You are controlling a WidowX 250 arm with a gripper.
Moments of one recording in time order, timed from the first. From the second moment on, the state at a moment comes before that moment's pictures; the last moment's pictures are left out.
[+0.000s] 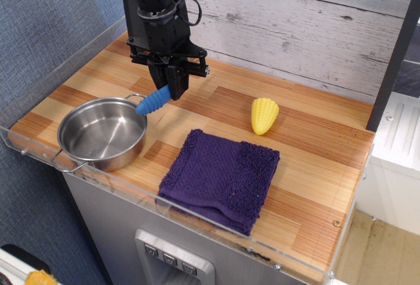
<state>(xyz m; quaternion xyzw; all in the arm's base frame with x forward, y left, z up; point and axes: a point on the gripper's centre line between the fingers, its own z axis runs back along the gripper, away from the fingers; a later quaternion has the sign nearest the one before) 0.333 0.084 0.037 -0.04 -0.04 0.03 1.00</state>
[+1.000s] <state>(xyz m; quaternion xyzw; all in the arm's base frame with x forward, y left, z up) 0.336 0.071 0.010 -0.04 -0.03 0.04 1.00</state>
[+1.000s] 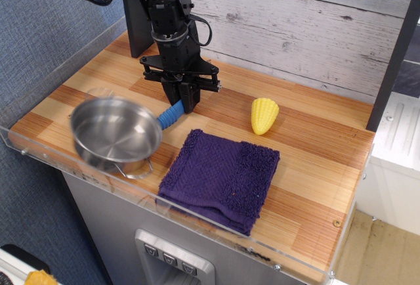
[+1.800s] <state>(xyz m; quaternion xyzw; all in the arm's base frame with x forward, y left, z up) 0.325 0.069 0.012 -0.05 -0.01 0.03 1.00</state>
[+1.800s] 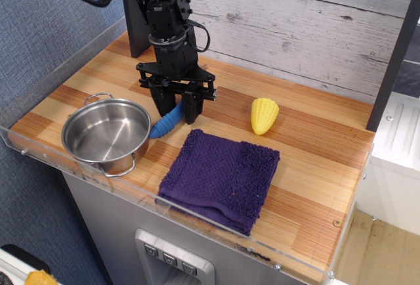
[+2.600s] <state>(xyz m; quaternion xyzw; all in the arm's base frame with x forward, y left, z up) 0.302 0.041 0.114 -0.02 -0.04 0.02 1.00</state>
